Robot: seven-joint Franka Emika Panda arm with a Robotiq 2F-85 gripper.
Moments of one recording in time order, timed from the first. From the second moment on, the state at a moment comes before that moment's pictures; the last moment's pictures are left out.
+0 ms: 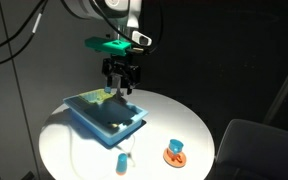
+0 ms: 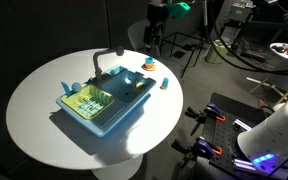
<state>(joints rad) -0.11 0.03 -0.03 -2.12 0.02 2.13 -0.18</state>
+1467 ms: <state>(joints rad) -0.04 -0.22 -0.02 -2.27 0.01 1.93 -0.06</state>
